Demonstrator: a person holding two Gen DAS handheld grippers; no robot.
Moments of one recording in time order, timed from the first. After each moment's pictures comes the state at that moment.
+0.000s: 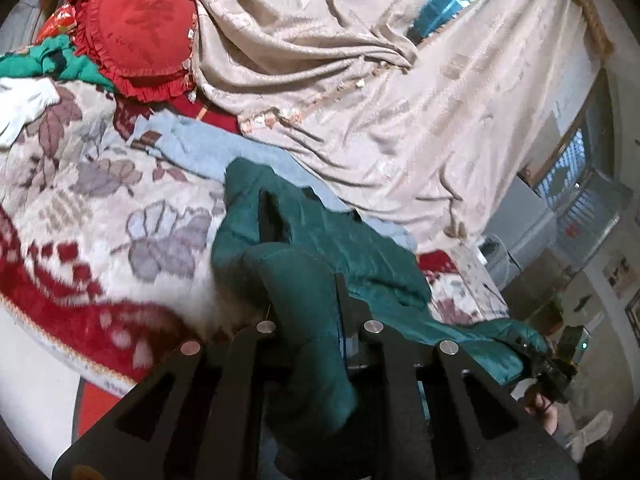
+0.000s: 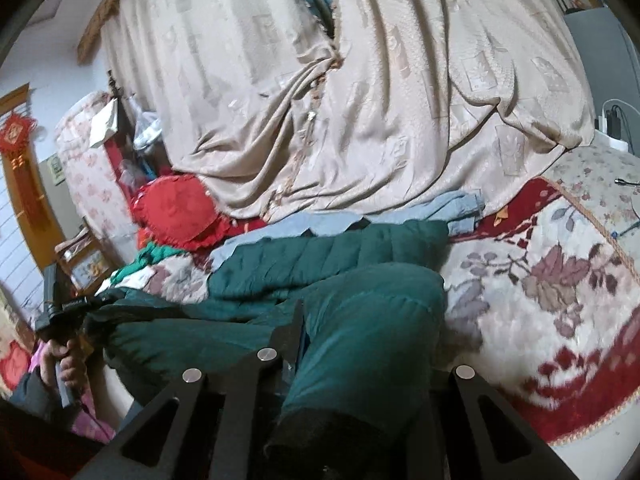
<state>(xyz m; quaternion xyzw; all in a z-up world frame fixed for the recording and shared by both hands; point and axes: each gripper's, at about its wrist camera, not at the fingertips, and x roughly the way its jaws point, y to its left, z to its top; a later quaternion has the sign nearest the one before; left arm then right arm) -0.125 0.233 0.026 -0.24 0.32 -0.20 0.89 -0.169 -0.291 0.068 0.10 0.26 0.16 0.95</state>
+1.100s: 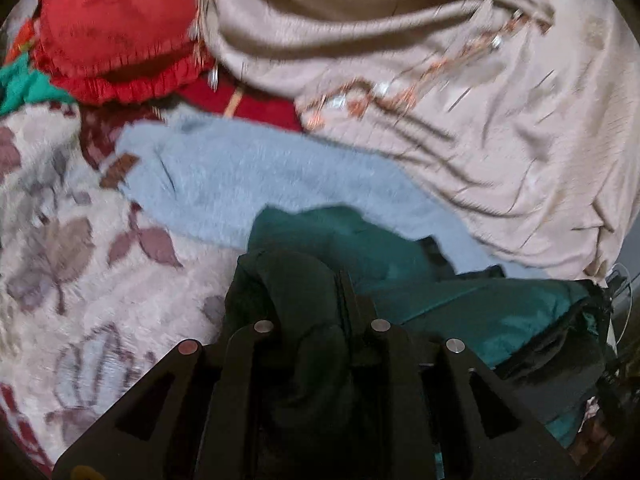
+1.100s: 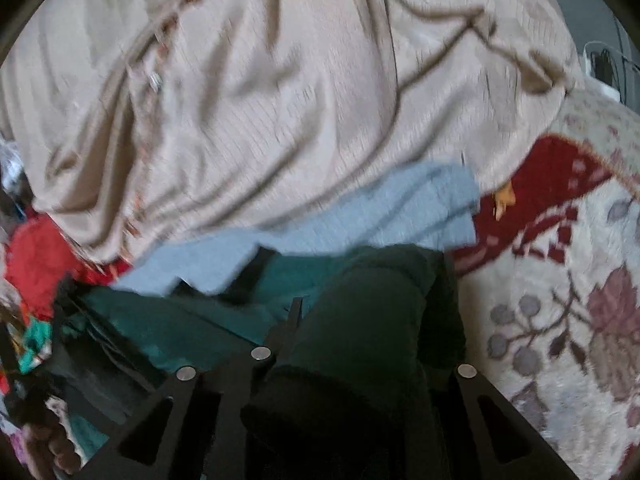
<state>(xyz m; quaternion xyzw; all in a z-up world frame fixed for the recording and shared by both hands) 0.143 0.166 -0.055 -0.17 0.40 -0.03 0.90 0.125 -0.278 -0.028 0.15 0.37 -0.02 0.92</state>
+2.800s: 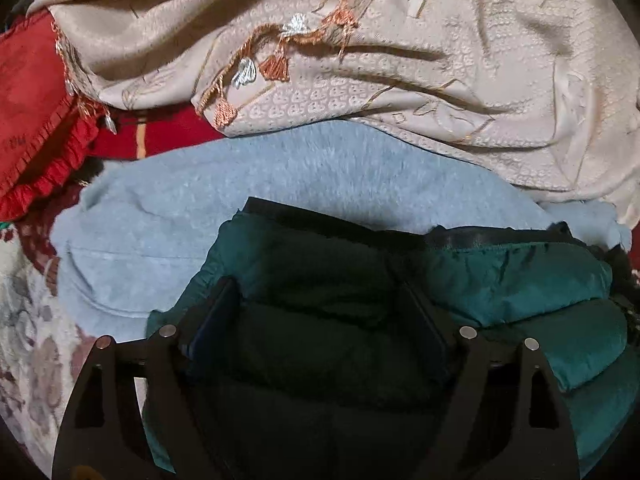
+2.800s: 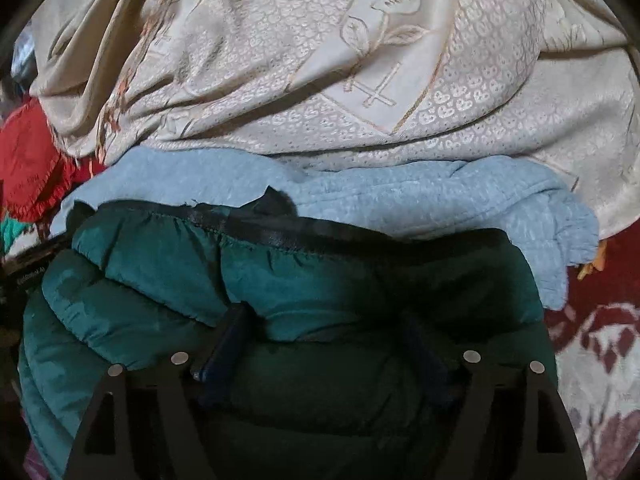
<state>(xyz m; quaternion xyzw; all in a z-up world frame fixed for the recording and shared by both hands) 0.248 0.094 -0.088 0.01 0.45 -0.03 0.89 0.232 -0.255 -0.069 0.03 0.48 0.08 0.87</state>
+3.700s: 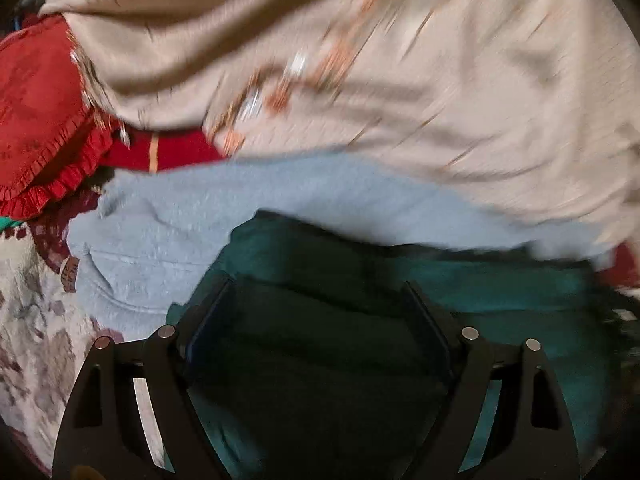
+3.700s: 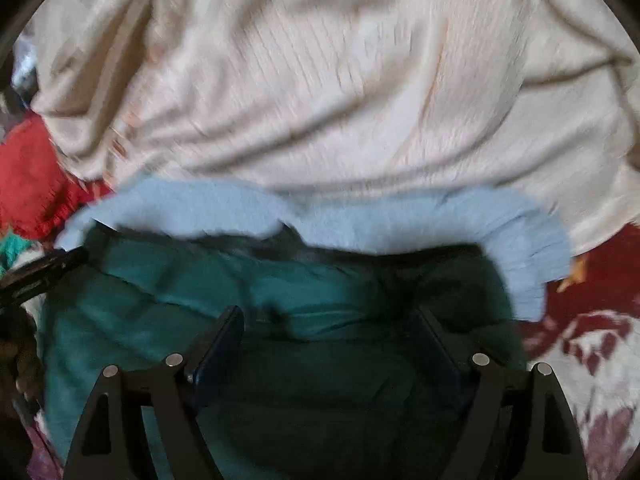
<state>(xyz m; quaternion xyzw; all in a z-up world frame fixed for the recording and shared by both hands) 0.211 0.092 -0.031 -0.02 0.42 -0.06 0.91 0.193 -0.239 -0.008 0.03 0.42 0.06 0.90</state>
